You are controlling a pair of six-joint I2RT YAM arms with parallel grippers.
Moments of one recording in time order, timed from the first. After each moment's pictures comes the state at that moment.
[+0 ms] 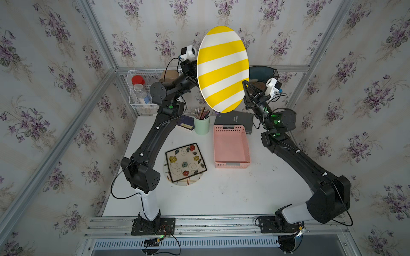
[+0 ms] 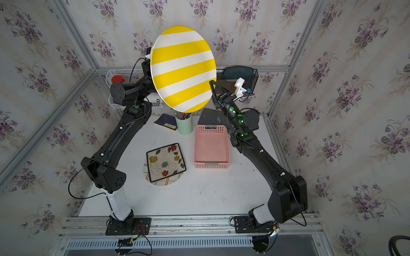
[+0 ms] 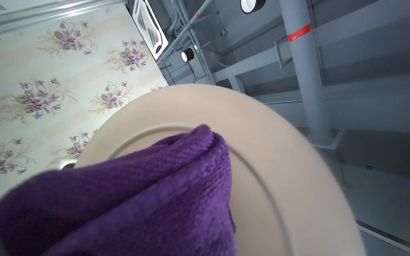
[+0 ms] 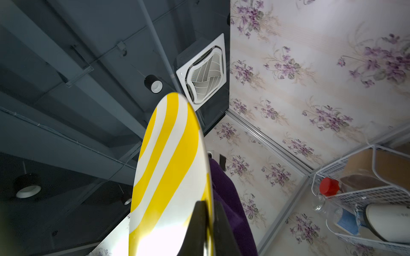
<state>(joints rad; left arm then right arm) -0.48 1.92 2.17 0.78 0.81 -2.03 0.38 1.50 1.38 0.90 -0.36 1.42</state>
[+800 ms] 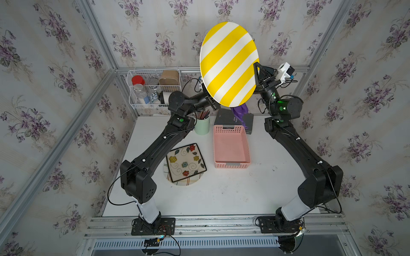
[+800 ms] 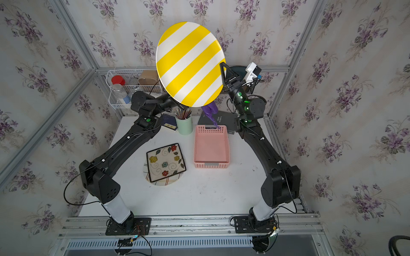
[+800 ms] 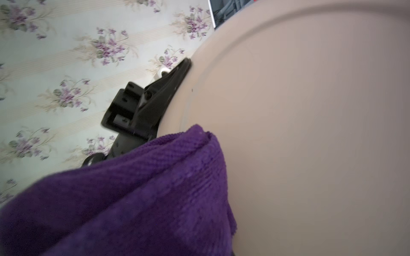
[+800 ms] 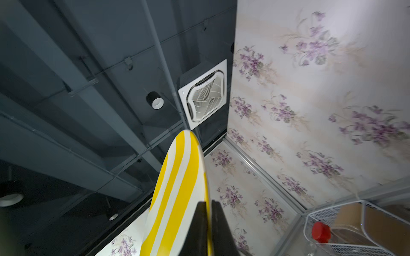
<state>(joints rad) -0.55 1.69 1.68 0.62 0.88 -1.82 0.23 1.60 1.51 0.84 -0.34 1.46</state>
